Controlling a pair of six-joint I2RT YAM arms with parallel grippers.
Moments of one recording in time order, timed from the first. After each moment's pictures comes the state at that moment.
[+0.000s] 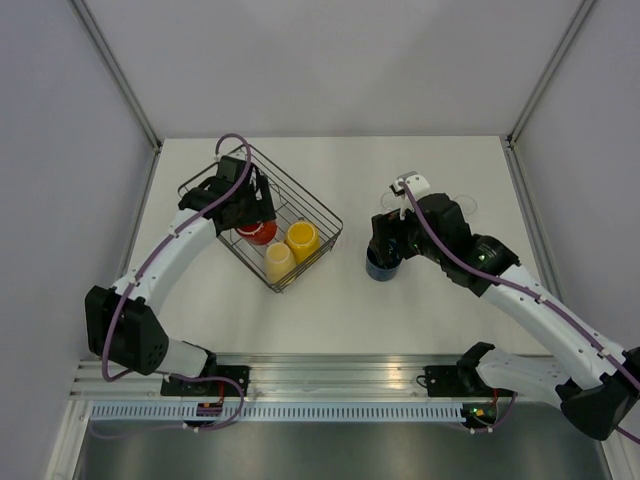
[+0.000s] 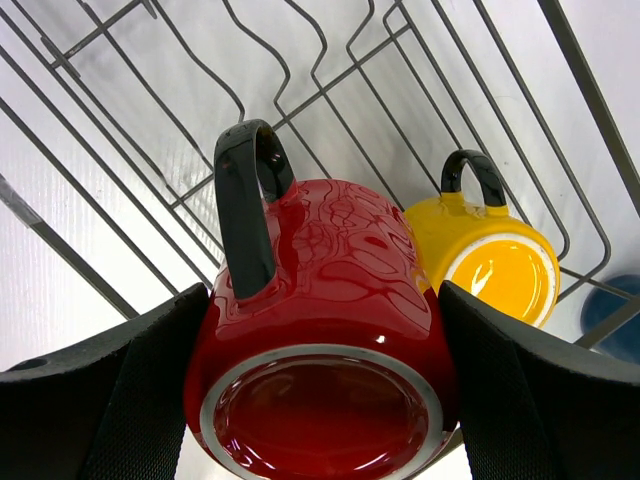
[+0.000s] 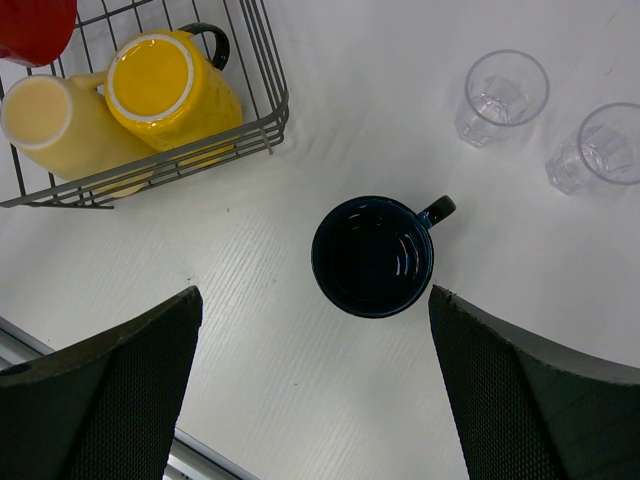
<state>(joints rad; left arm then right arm) -0.36 1.43 1.26 -0.71 -0.20 -0.48 0.67 1.05 1.06 -0.58 0.10 0.19</state>
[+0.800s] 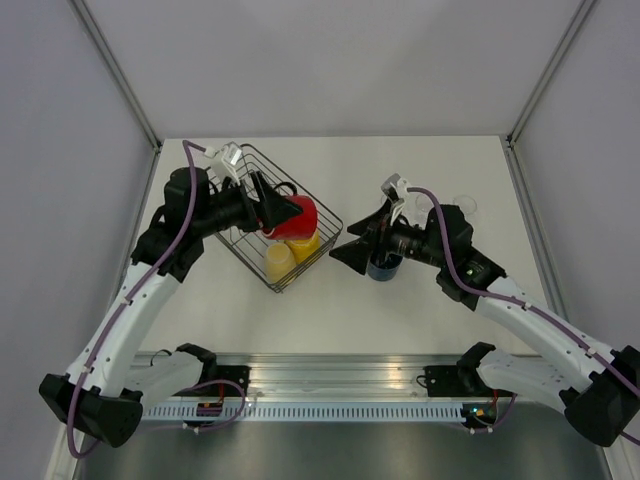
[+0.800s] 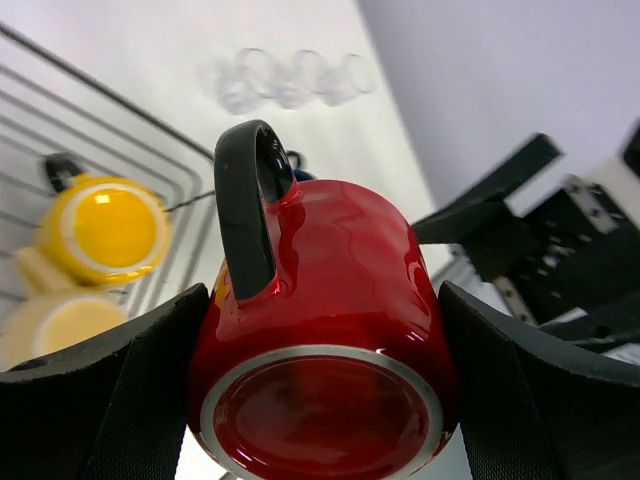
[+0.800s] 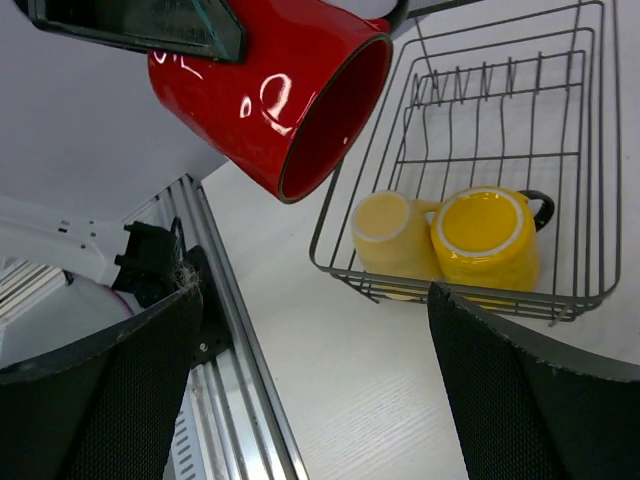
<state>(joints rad) -0.36 1.05 1.18 -0.48 0.43 -0.59 0.67 1.02 0.85 0.04 -0.44 0.37</state>
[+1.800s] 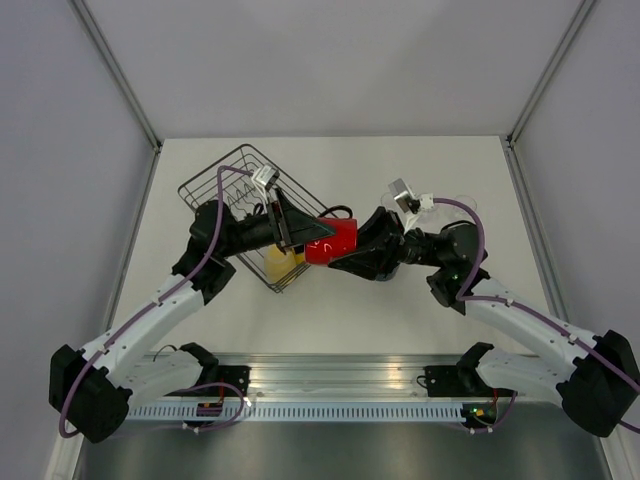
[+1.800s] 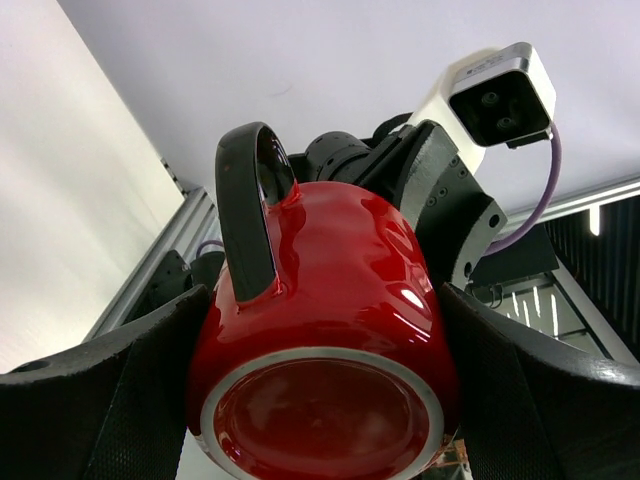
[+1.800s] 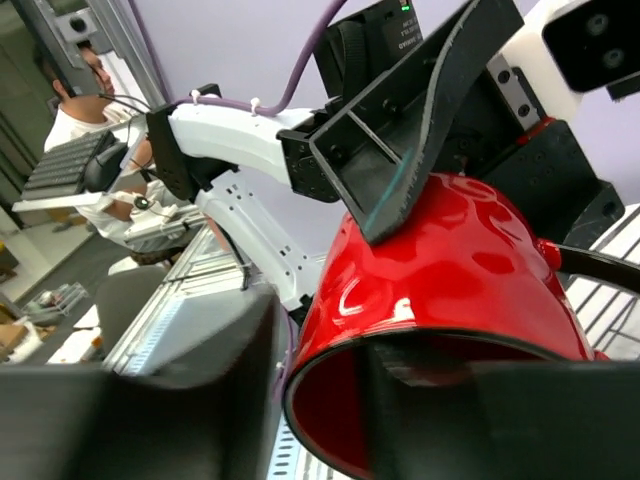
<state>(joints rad) -0.57 1.03 0.82 0.35 0.73 -1.26 0.70 1.07 0.71 0.85 -0.83 0.72</state>
